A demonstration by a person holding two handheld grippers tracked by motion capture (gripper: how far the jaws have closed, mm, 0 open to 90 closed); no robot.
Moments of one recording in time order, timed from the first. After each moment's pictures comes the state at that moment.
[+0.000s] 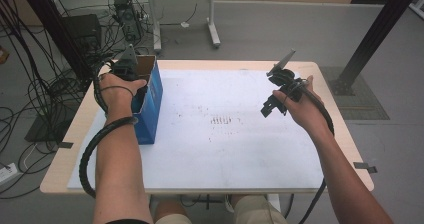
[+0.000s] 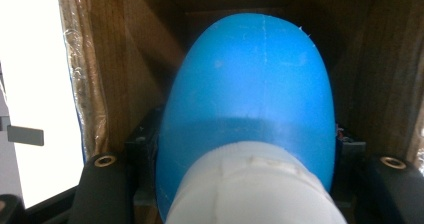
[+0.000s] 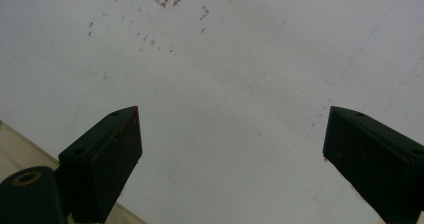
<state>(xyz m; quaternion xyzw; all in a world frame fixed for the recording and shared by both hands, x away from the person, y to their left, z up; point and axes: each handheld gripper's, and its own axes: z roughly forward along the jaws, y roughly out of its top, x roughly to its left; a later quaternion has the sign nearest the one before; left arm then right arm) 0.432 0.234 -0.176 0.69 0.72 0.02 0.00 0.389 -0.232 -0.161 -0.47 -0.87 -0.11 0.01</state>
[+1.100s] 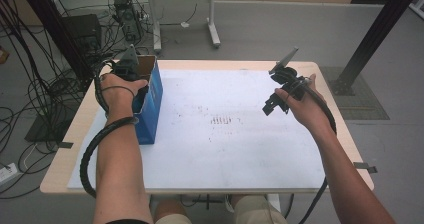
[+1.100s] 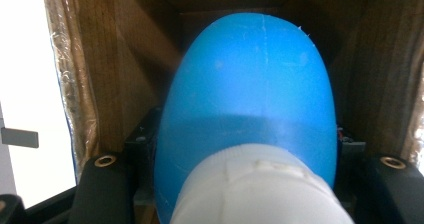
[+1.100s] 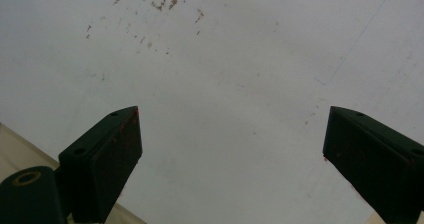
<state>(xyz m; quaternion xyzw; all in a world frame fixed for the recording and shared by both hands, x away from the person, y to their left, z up) 0.433 0.233 -0.177 0.69 0.72 0.01 0.00 0.387 -0.235 -0.156 -0.48 -0.87 -0.11 0.00</state>
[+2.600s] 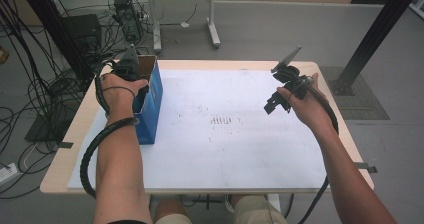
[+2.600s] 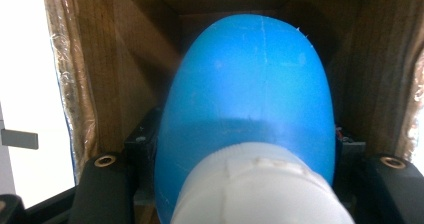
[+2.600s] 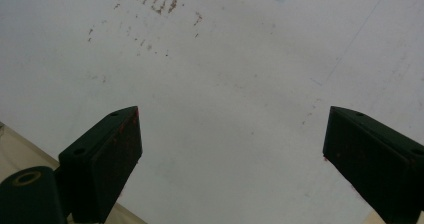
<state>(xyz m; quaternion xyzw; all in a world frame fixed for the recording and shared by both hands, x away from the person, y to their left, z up) 0.431 0.232 -0.177 0.69 0.72 0.02 0.01 0.386 -0.241 -0.152 -0.48 -0.87 -0.12 0.00</state>
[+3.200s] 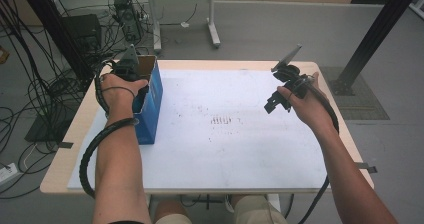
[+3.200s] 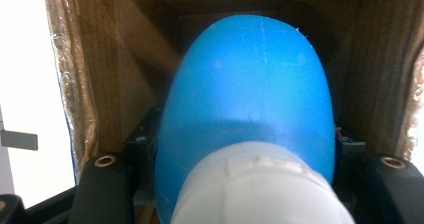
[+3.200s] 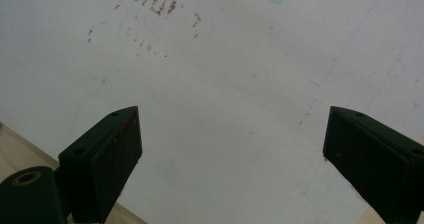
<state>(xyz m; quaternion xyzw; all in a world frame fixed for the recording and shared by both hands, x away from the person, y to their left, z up) 0.430 0.232 -0.177 0.69 0.72 0.02 0.01 0.385 -0.240 -0.149 -0.48 -0.87 -0.12 0.00</state>
